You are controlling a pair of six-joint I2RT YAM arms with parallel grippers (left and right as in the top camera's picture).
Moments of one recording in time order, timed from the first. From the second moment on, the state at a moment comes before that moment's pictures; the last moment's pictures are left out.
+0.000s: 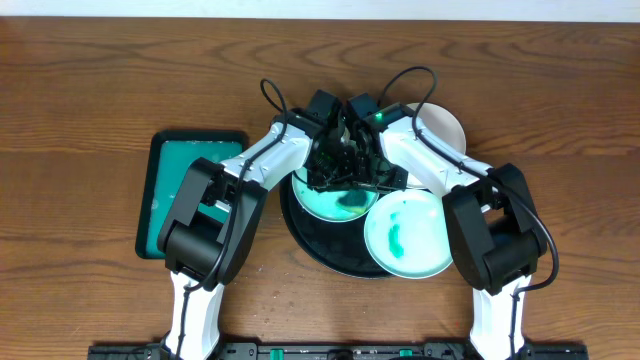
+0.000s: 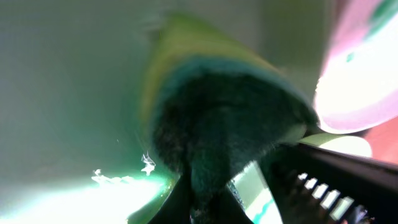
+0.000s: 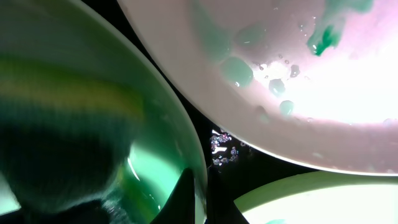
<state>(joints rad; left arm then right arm) -0.50 2.13 1.43 -0.72 0.57 -0.61 0.50 2.11 1.50 -1.02 0.04 0.73</state>
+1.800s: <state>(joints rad) -0.37 1.71 1.62 -1.32 -0.15 -0.54 0.52 2.10 1.50 -1.00 0.02 0.69</state>
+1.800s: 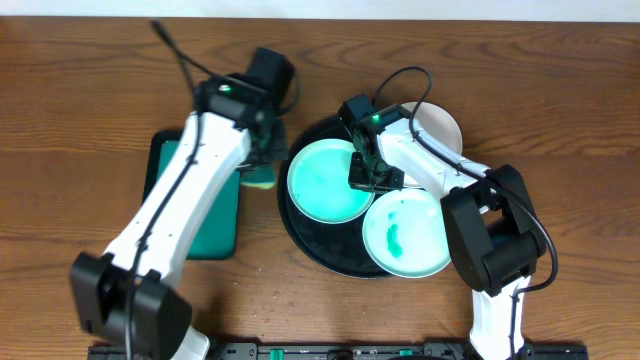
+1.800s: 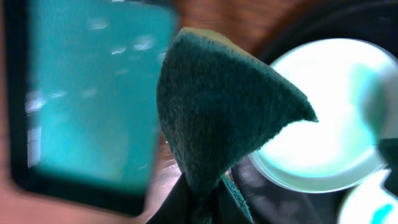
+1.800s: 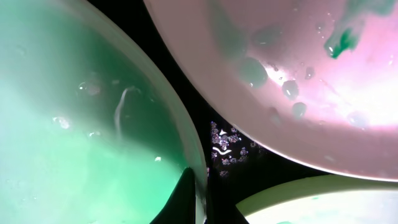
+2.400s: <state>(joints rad) -0.03 1.71 1.47 -1.37 -0.14 -0.46 0.52 2.11 1.50 -0.88 -0.15 0.58</state>
